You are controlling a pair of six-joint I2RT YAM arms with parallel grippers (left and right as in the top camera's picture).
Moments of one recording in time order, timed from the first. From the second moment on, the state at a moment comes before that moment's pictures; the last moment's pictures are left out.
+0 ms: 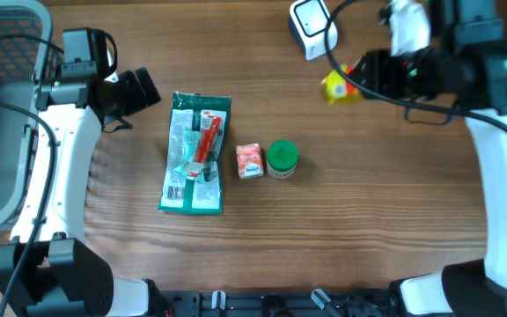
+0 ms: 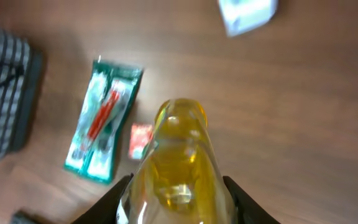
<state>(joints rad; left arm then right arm) 0.07 1.61 1.41 -0.91 0.01 -0.36 0.18 1.63 2.08 -1.43 -0.25 0.11</state>
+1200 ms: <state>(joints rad) 0.07 1.61 1.41 -0.91 0.01 -0.36 0.49 2.42 2.13 -0.24 0.91 -0.64</state>
